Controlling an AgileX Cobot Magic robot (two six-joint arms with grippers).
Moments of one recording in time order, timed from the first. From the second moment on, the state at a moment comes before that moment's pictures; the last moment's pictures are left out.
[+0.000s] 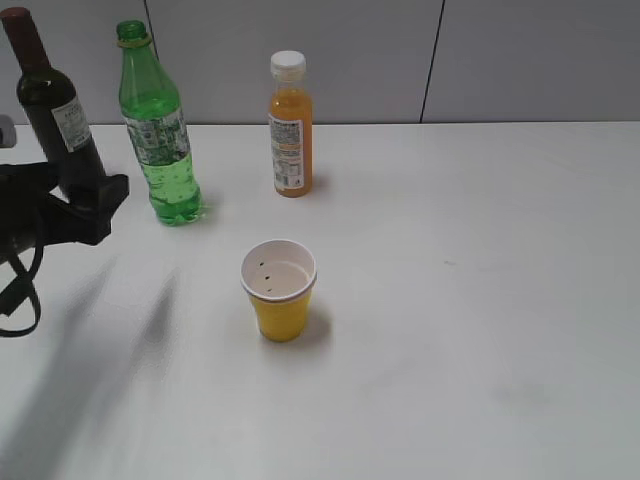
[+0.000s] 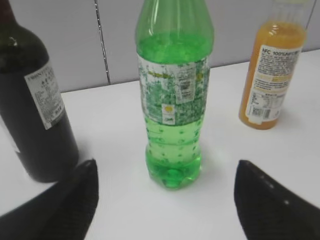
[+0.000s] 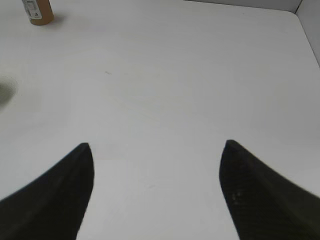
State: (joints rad) left arm -0.24 1.63 -0.42 -0.07 -0.83 0.05; right arm 0.08 0.00 -0.41 0.07 0.94 -0.09
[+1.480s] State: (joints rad) left arm -0.28 2.08 -0.86 -0.10 -0.86 0.03; right arm 0.08 0.00 -0.41 0.07 0.94 -0.09
